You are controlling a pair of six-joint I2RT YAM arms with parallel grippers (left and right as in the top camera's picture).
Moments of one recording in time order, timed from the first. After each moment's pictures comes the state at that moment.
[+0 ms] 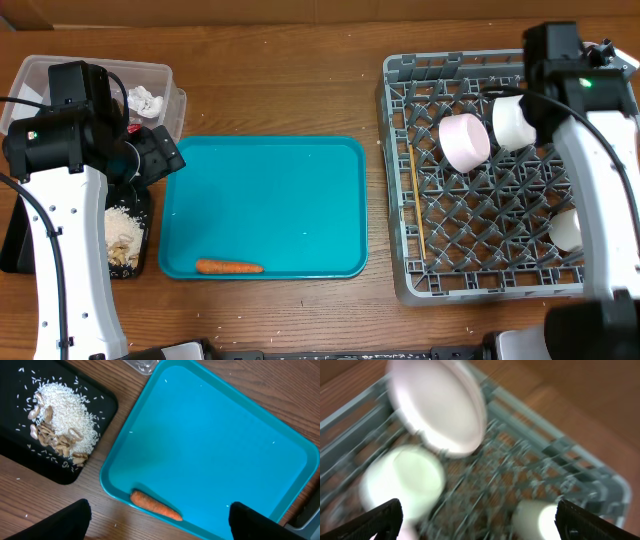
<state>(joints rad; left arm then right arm) 0.19 1.48 1.63 -1.44 0.02 -0.36 0.01 1.61 1.67 -1.23 0.62 0.69</state>
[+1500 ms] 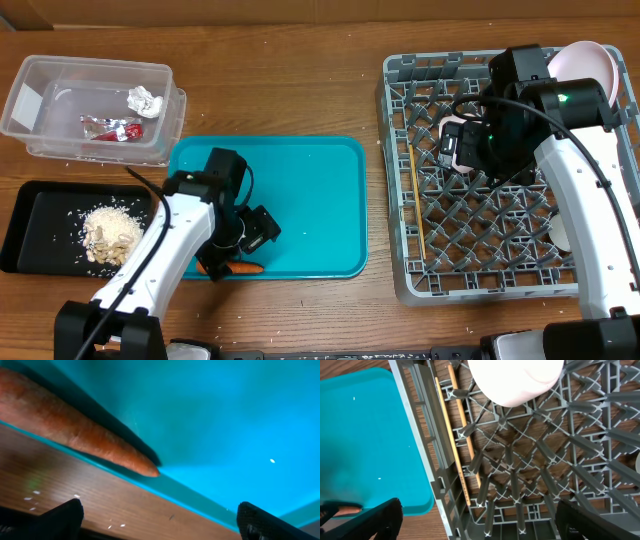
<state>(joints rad) -0.20 1.48 0.91 -1.08 0.20 -0.89 0.13 1.58 1.64 -1.45 -0.09 0.33</state>
